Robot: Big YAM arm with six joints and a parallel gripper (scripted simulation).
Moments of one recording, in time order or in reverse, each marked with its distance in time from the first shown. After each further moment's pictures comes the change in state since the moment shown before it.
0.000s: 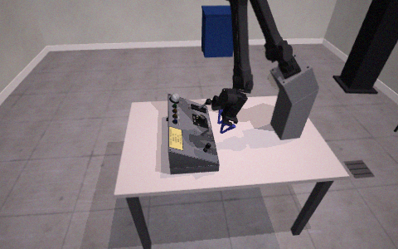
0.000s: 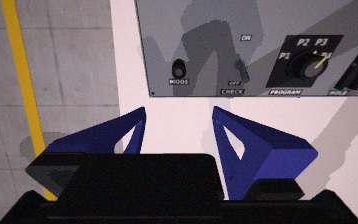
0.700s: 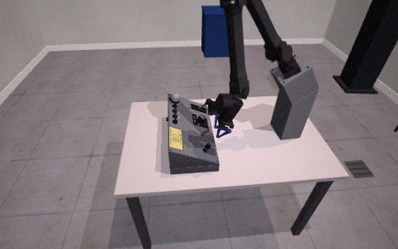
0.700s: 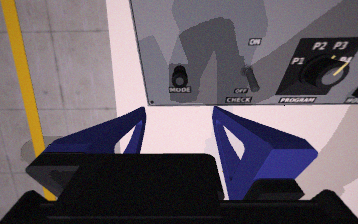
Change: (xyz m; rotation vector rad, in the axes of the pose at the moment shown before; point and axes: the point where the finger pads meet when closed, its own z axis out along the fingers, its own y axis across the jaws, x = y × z) arm -0.002 0.000 0.032 -0.008 -0.006 0.012
